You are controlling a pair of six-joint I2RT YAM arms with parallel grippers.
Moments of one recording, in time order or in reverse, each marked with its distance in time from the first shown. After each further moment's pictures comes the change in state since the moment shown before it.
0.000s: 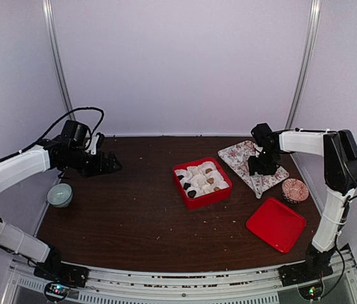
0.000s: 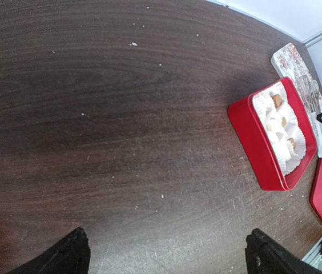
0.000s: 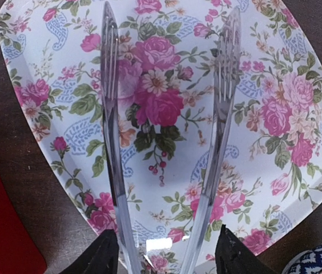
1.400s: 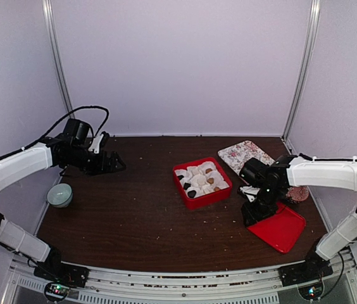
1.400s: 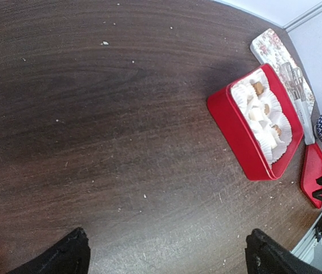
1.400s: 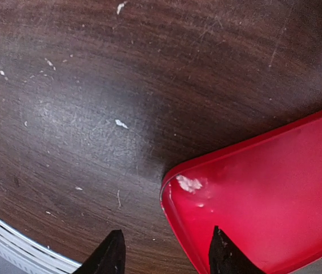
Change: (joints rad) left arm 0.000 0.037 0.030 0.000 0.093 0.054; right arm 0.404 -0.406 -0.409 -0.258 -0.189 0.007
